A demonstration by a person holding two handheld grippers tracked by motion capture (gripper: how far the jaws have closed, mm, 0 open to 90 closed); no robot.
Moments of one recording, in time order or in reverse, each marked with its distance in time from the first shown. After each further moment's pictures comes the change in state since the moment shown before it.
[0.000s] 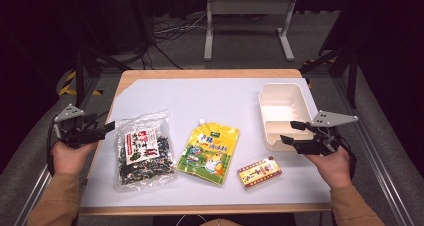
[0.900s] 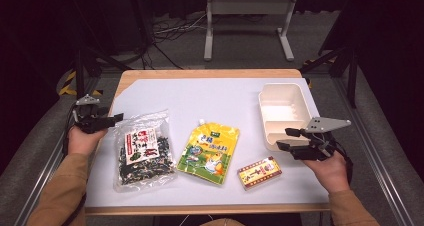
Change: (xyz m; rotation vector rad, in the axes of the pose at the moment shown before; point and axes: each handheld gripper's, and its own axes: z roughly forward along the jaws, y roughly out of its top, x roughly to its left) left arm 0.038 0.004 0.070 0.115 -0.018 -0.036; right arm 0.011 -0.007 0.007 0.042 0.054 -0.013
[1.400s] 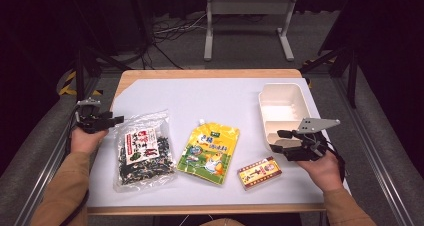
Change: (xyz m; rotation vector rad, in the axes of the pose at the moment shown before) left arm 0.020 -0.013 0.020 0.068 -0.071 -0.069; right arm 0.005 0.002 0.017 0.018 0.060 -0.021
